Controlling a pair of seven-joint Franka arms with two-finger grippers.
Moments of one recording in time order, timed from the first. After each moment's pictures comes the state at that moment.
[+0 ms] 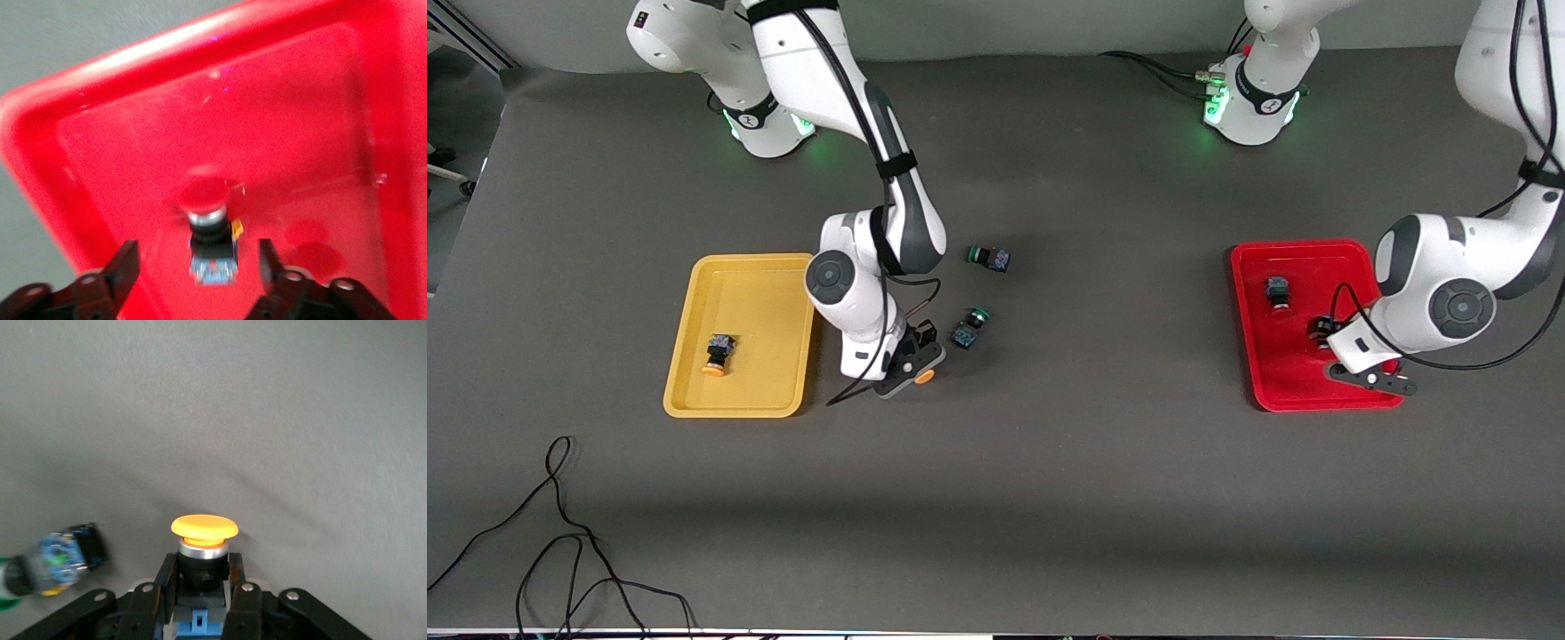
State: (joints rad) left arm 0.41 0.36 -0.37 -2.08 0.33 2.20 0.09; right arm 1.17 0.71 -0.71 -1.83 0.80 2.34 -0.49
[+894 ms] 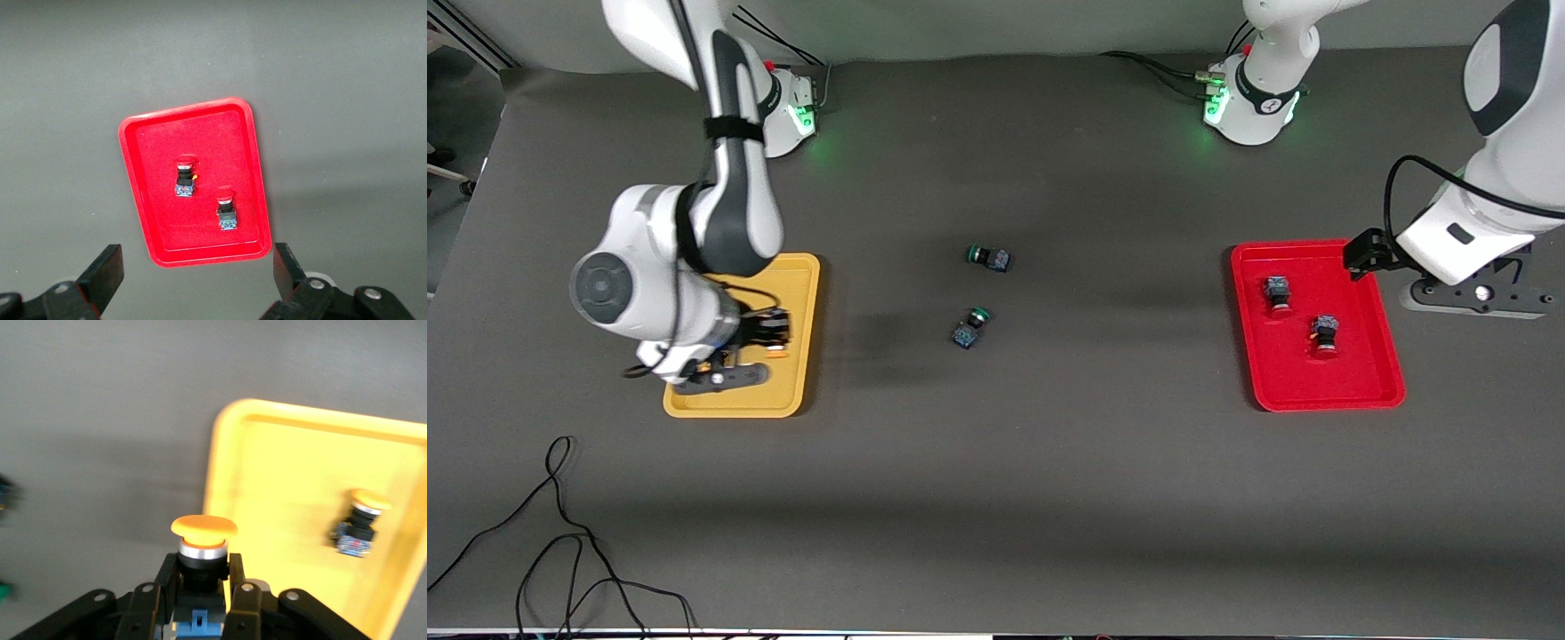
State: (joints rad) left arm 0.32 0.01 -0.44 -1.74 0.11 1.69 0.00; right arm 1.17 0.52 -1.12 -1.93 0.55 1.95 -0.30
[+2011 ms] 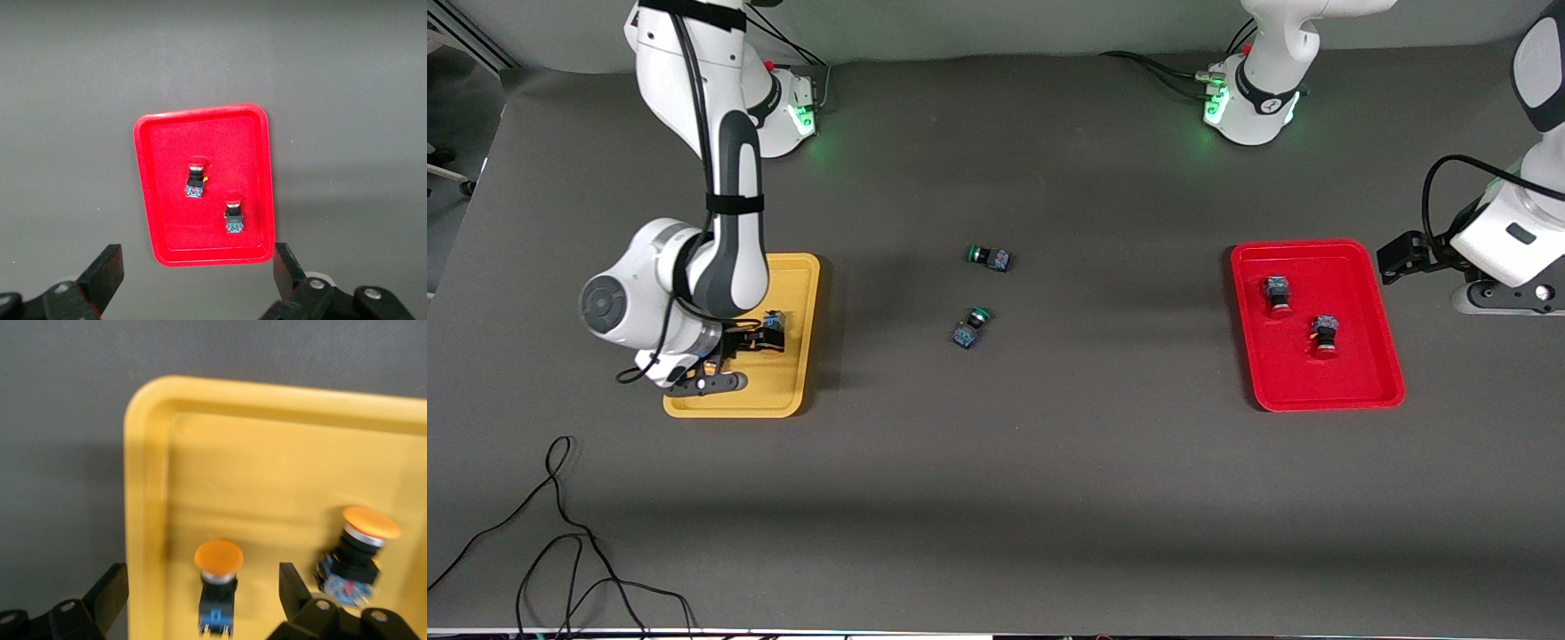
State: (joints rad) left arm -0.05 0.01 -0.01 -1.70 0.09 1.68 -0.01; right arm 1.12 0.67 -1.12 -2.00 0.75 2.02 -0.46
